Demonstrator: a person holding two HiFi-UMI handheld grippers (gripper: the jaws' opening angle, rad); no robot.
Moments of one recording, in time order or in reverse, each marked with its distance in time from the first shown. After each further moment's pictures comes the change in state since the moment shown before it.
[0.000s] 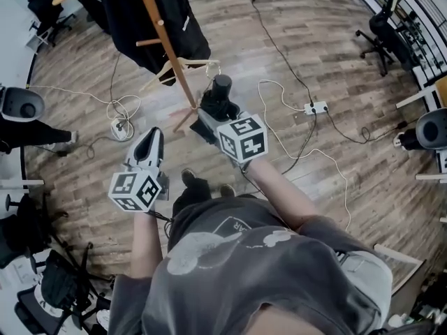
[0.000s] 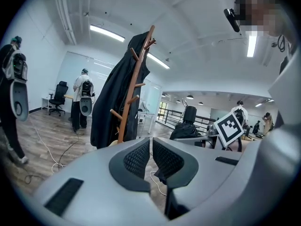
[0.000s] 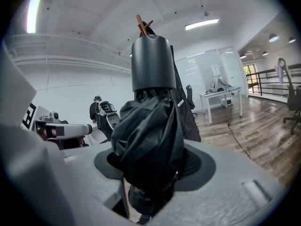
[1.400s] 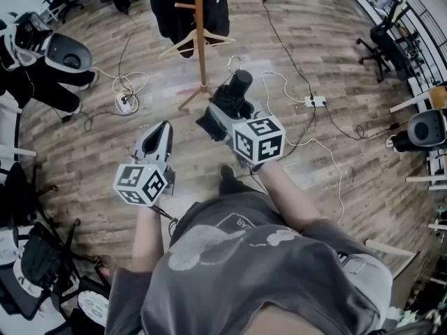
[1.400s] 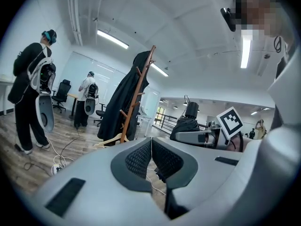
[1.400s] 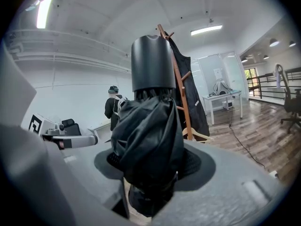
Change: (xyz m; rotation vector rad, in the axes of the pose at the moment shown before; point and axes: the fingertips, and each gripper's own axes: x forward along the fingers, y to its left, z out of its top) left arm -0.196 0.004 -0.054 -0.053 -0.065 -0.045; right arm -0.086 0.183 -0.047 -0.022 -0.025 0.006
